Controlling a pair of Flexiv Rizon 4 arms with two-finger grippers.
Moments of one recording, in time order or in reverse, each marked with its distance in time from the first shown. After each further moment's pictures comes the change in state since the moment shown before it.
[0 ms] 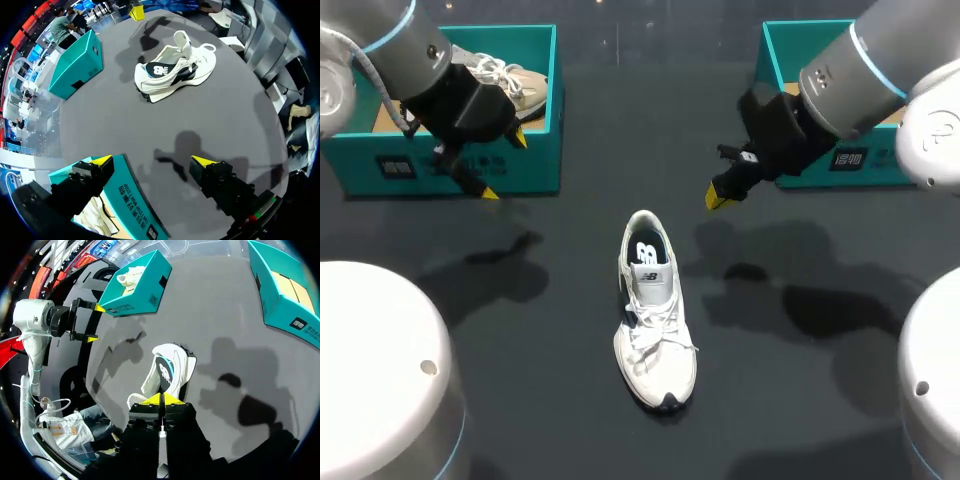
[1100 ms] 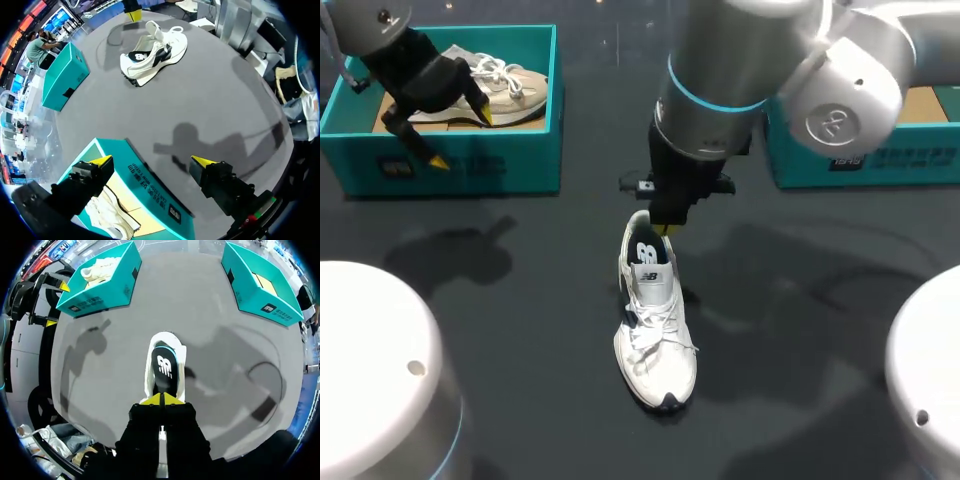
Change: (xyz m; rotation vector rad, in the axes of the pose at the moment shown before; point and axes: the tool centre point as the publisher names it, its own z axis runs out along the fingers) left arm -0.018 0.060 -0.025 0.003 0.066 0.223; right arm 0.051 -0.014 0.049 -0.015 -0.432 0.150
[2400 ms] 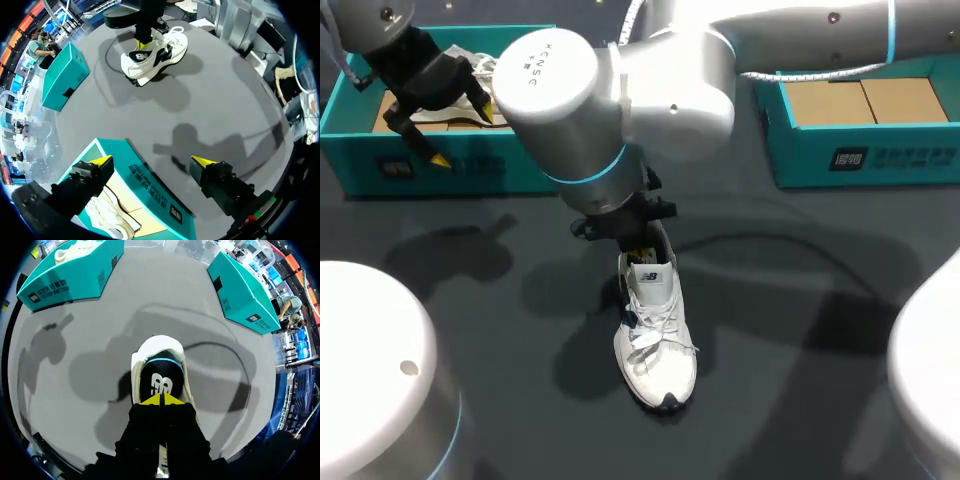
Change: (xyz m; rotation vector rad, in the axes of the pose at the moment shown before) left arm -0.002 0.000 0.001 0.001 0.003 0.000; right arm 0.006 0.019 0.089 -0.058 -0.408 -0.001
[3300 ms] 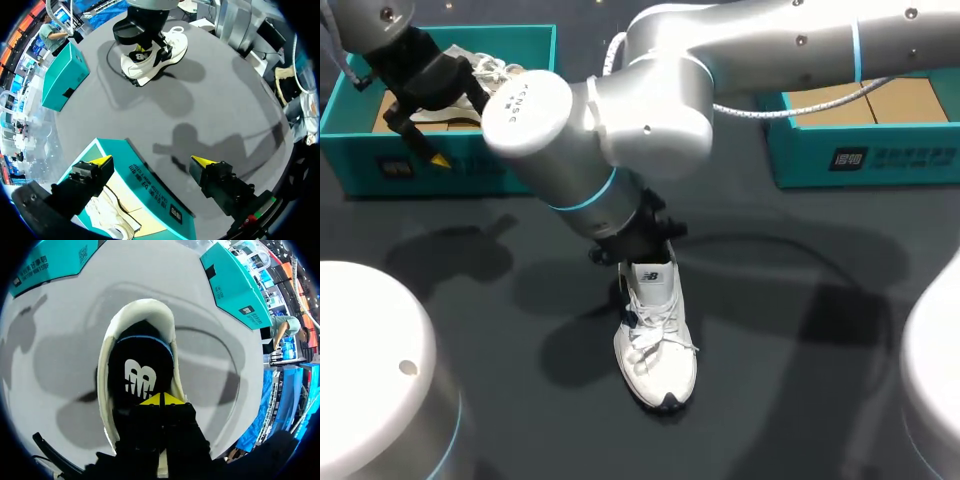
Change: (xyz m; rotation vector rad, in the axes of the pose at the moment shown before) left arm 0.000 0.000 0.000 0.000 0.000 0.000; right arm -0.022 -0.023 0.042 0.072 -0.144 -0.026
